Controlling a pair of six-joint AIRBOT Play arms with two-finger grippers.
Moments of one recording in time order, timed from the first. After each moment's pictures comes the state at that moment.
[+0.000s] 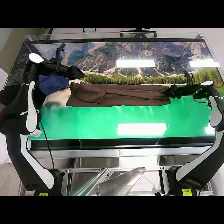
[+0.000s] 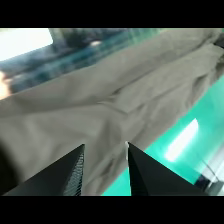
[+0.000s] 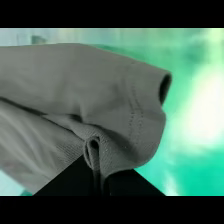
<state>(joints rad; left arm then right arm) 0.01 -2.03 2.02 0.70 -1.40 -1.13 -0.42 -2.03 1.58 -0.62 1.29 0.92</state>
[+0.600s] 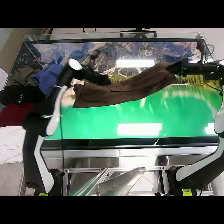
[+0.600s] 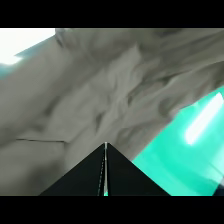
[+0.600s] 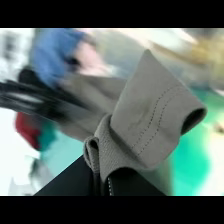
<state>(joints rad) -0.35 -2.13 2.02 0.81 -1.13 -1.24 -0.37 -1.83 1.80 -0.34 1.49 1.05</state>
